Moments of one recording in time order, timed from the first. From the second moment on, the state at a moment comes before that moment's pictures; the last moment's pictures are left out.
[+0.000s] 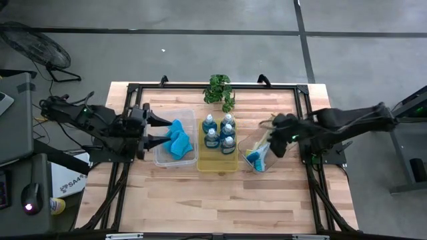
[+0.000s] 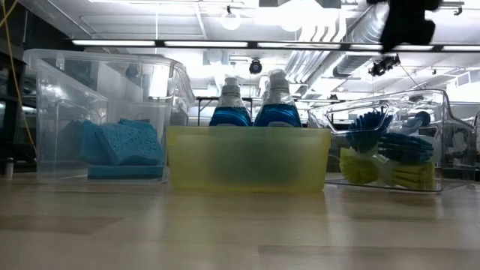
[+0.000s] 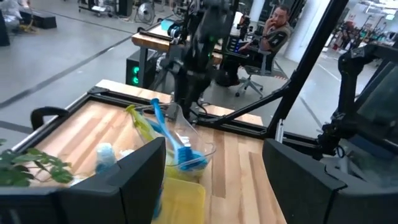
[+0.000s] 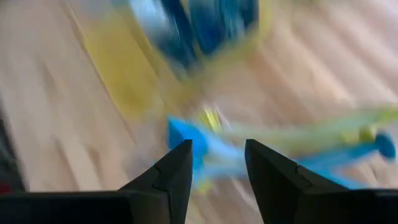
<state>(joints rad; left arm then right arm) -0.39 0.83 1.13 -0.44 -0.44 -0.31 0.16 1.00 1.03 -1.03 0.19 0.76</state>
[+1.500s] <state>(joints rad) -0.39 0.29 0.68 -0.39 -0.62 -0.35 0.18 0.22 0.38 0.26 0.29 0.20</state>
